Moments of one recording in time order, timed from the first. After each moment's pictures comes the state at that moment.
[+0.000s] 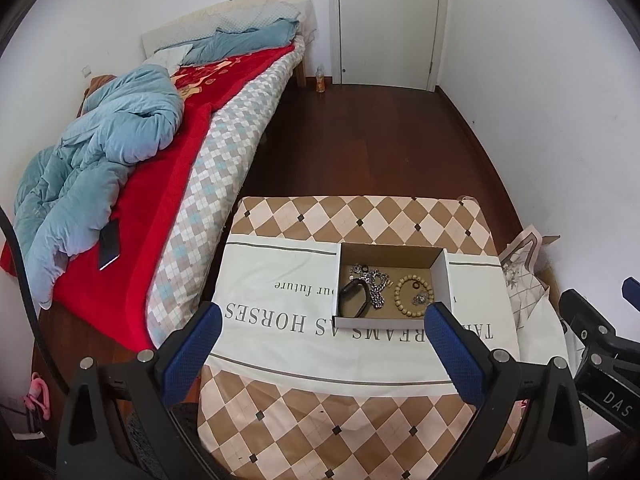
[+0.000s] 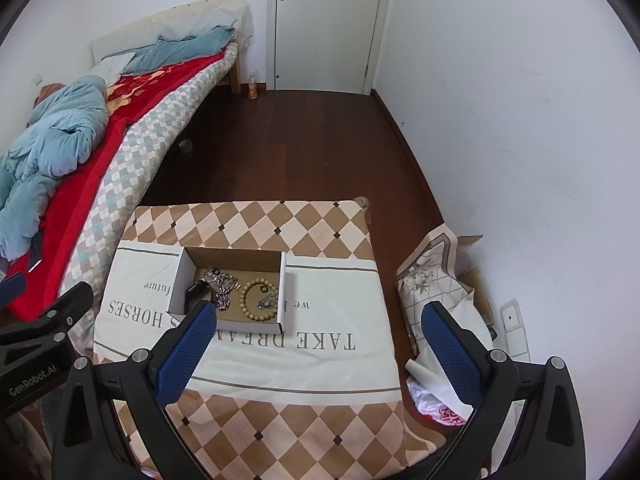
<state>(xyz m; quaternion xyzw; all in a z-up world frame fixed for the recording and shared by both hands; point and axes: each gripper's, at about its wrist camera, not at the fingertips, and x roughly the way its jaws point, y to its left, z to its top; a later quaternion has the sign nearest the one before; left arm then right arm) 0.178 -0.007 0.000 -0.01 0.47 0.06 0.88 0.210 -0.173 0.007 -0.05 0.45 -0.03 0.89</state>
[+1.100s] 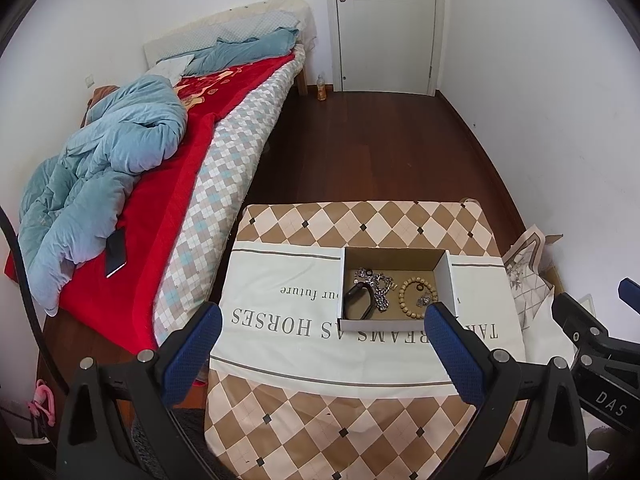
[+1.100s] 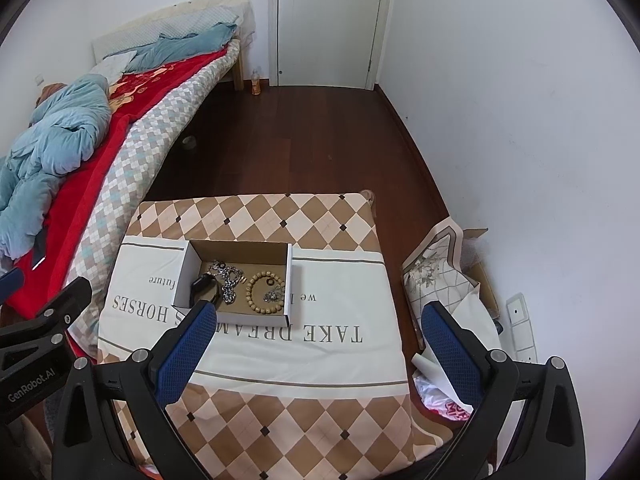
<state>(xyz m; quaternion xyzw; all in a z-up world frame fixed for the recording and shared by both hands) 0.174 -0.009 0.004 0.00 0.45 0.07 0.89 0.207 -0.172 0.000 -0.04 0.45 -0.03 0.89</state>
